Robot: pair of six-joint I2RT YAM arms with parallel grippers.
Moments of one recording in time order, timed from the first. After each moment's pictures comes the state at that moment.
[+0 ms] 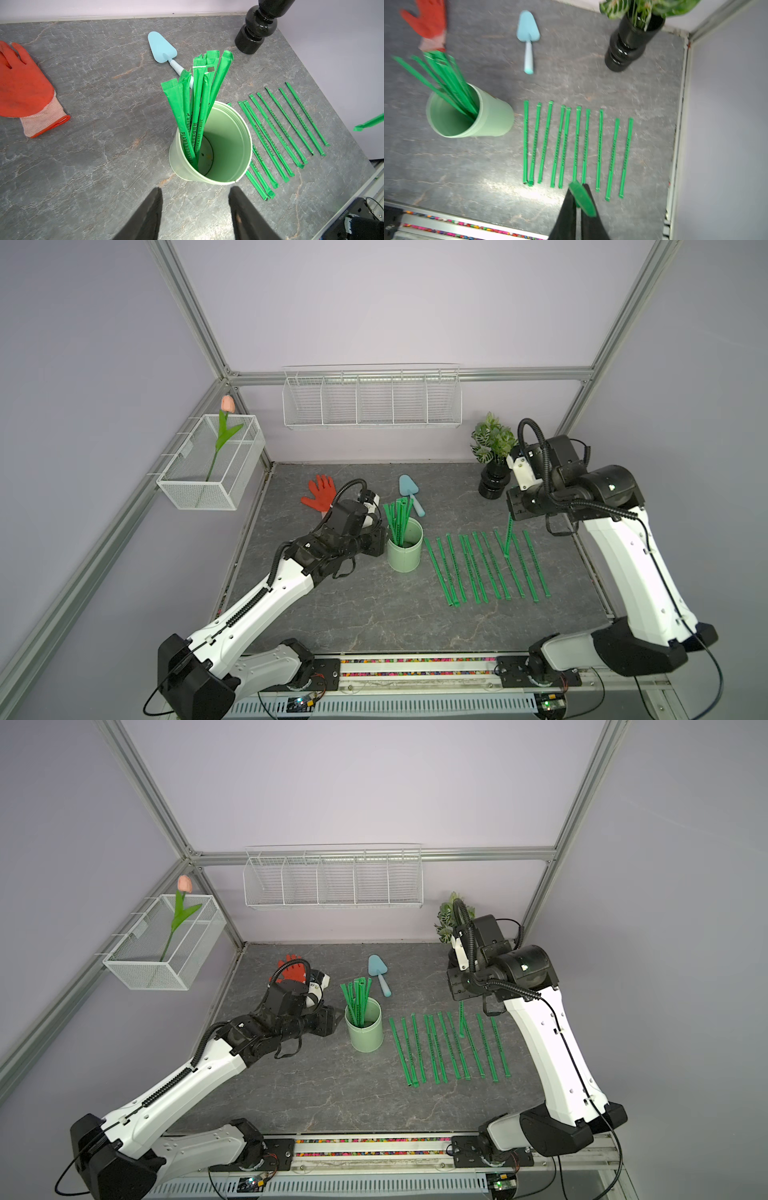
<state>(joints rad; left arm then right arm) -0.70 1.15 1.04 -0.56 0.00 -0.33 0.41 1.43 1.93 -1.52 0.20 0.12</state>
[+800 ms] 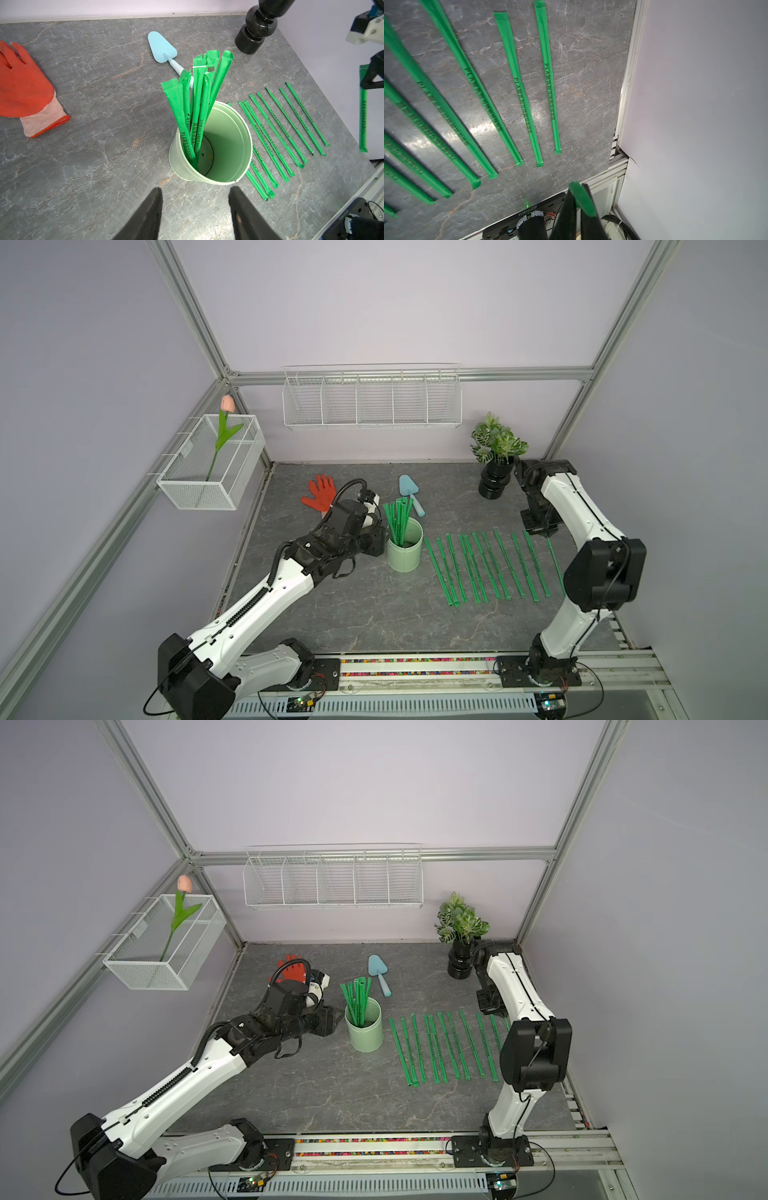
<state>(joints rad) -0.70 1.15 1.04 -0.56 0.00 -0.33 0.05 1.83 1.67 -1.55 0.46 0.10</state>
